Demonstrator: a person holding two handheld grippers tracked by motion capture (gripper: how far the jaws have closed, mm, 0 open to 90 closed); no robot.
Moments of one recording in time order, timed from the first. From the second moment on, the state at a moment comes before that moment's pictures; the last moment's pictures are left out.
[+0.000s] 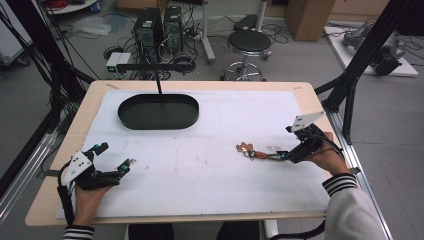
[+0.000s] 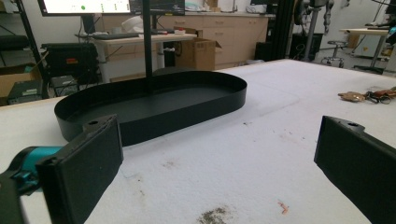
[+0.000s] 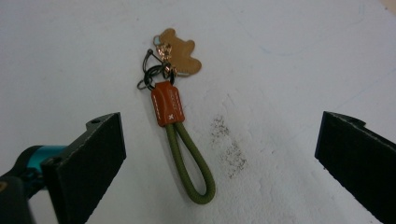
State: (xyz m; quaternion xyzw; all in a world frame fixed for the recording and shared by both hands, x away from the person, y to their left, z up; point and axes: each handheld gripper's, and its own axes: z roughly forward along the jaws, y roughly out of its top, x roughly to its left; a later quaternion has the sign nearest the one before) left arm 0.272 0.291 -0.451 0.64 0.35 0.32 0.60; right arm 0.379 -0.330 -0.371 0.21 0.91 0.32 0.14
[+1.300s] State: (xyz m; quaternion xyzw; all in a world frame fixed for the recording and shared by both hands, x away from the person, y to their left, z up) left arm 0.272 0.291 -0.451 0.64 0.35 0.32 0.60; right arm 0.399 -0.306 -0.398 0.16 0.97 0.15 0.08
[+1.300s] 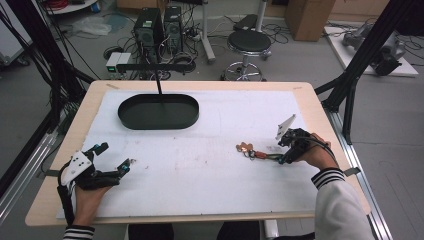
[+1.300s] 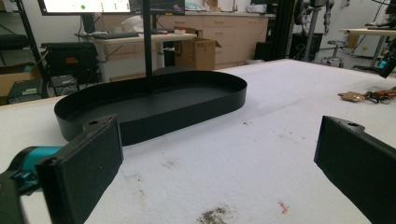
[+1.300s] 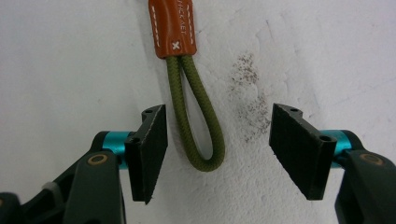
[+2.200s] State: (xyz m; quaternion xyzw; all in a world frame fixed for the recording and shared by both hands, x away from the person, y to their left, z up) left arm 0.272 0.292 -0.451 0.64 0.35 0.32 0.60; right arm 0.404 -0.297 -0.405 0.12 0.99 0.11 0.04
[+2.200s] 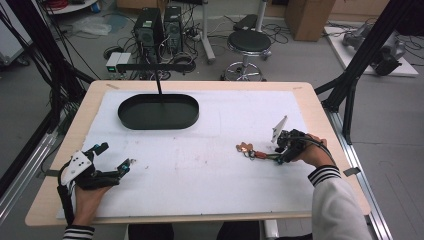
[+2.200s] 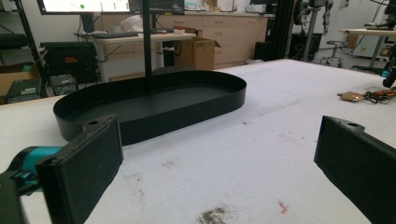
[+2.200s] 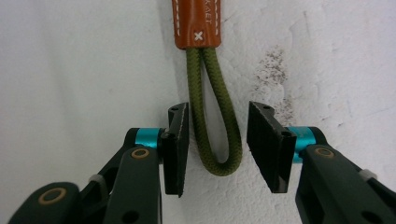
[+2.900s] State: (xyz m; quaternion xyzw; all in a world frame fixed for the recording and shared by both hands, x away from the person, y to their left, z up) left arm 0.272 0.291 -0.451 0.64 0.35 0.32 0.60; right arm 0.403 -0.295 -0.405 0.11 0.99 0.11 0.03
